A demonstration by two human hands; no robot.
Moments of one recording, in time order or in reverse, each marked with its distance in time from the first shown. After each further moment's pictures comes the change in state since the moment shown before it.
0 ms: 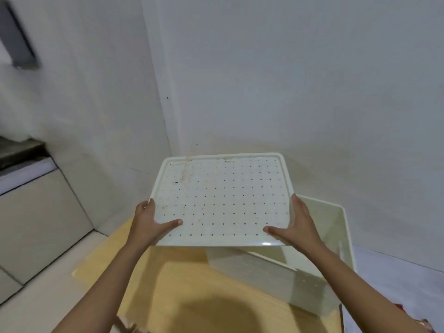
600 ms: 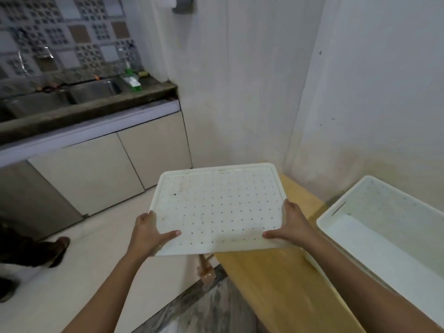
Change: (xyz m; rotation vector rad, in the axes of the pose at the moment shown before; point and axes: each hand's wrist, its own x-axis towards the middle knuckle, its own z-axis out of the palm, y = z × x) left_hand -0.123 -0.200 -0.104 -0.012 0.186 -0.601; right_hand 0.021 -0.124 0.230 -0.220 -0.663 -0.199
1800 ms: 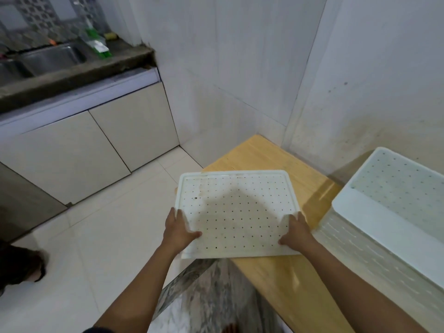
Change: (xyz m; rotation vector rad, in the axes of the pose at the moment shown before) left_hand 0.053 -0.025 0.100 0.171 -0.277 0.043; right_hand 0.025 0.045 0.076 -0.119 -0.120 0.329
